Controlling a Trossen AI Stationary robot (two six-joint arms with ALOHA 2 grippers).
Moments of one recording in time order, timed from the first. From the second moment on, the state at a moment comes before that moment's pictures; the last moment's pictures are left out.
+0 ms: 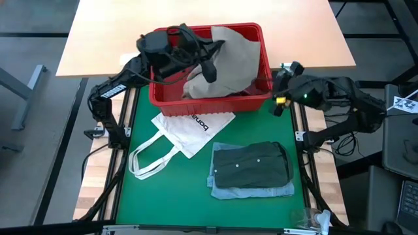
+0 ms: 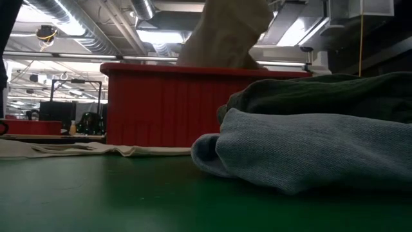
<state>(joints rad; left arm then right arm) 0.18 1.75 2.30 -0.43 -0.38 0.09 -0.01 1.25 1.77 -1.23 0.63 -0.09</state>
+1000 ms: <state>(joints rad) 0.16 1.74 2.30 -0.49 -0.37 0.09 -0.87 1.43 1.77 -1.03 -0.73 -0.05</state>
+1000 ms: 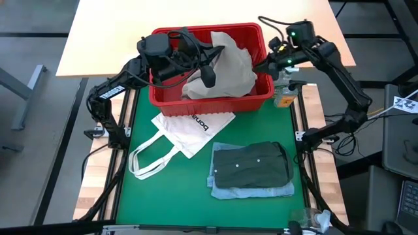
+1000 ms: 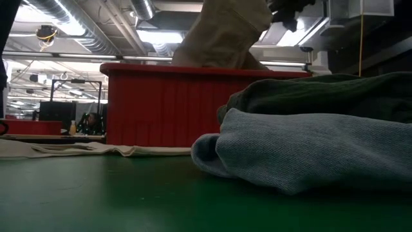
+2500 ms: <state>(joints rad) 0.04 1.74 2.30 -0.68 -0.37 0.09 -0.88 1.52 1.77 -0.95 -1.05 -0.11</state>
